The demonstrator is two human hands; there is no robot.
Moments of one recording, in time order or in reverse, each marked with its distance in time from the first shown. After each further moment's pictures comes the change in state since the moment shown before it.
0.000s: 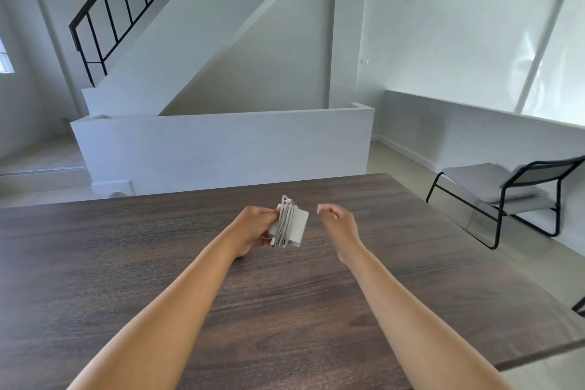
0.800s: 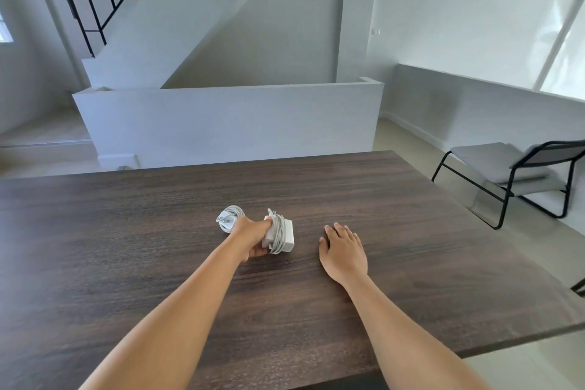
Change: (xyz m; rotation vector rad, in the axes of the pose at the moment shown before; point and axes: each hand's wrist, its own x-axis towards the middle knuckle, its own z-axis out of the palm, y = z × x) left_hand 0.009 -0.062 0.018 -0.054 0.300 -0.298; right_hand -0.024 0.099 -0.002 -0.973 -0.099 -0.124
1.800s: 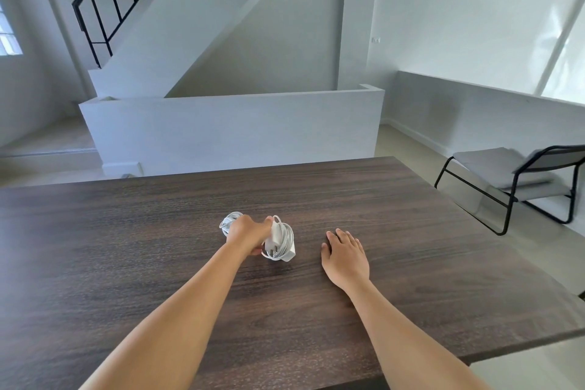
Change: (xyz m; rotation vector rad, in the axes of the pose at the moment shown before) left_hand 0.001 0.010 -0.010 0.467 0.167 0.128; right_hand 0.000 -0.001 0.001 -0.011 -0.002 0.009
